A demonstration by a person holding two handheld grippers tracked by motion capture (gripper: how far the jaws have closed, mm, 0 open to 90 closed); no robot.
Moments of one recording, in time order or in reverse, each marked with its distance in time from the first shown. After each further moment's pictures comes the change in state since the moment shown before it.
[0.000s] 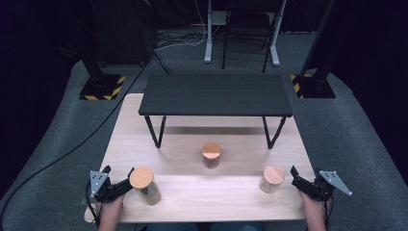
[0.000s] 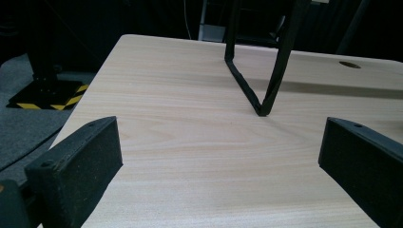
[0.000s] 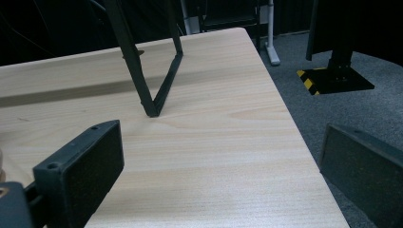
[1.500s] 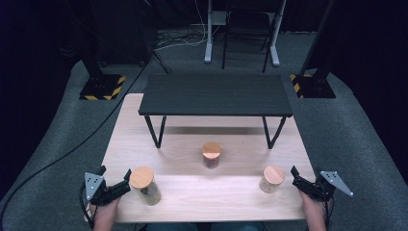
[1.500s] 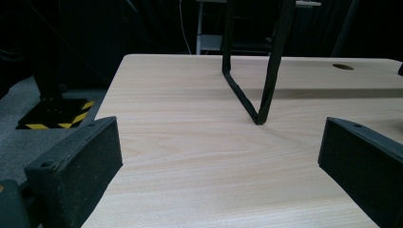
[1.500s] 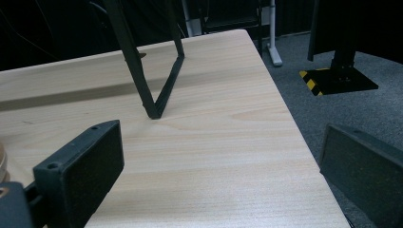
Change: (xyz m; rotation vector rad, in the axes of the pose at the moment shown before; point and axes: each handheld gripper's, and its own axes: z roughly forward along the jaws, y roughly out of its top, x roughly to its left) left arm 0.001 0.012 -0.019 -0.039 -0.013 0.066; right arm -0.002 0.000 -0.001 -0.009 0.010 0.010
